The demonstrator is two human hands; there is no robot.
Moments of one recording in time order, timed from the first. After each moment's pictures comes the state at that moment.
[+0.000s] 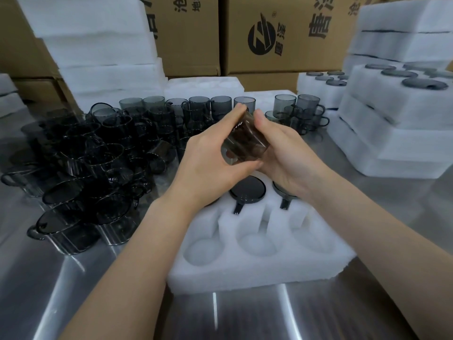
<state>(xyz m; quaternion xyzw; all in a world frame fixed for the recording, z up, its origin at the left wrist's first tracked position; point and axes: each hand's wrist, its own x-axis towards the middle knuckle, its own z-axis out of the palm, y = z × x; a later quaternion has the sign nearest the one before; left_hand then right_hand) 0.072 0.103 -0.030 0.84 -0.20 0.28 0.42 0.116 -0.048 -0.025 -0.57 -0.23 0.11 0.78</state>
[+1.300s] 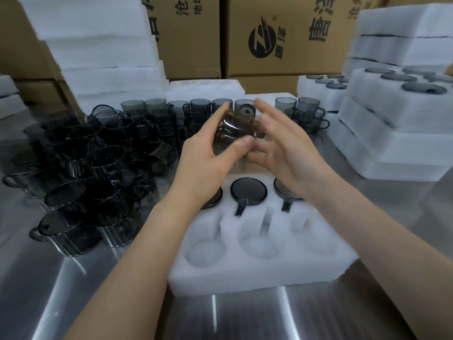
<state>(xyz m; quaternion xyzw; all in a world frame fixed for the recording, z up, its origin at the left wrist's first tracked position) 0.078 0.105 -0.030 0.78 -0.15 0.24 0.57 0.112 -0.052 -0.018 -0.54 -0.23 0.08 0.80</state>
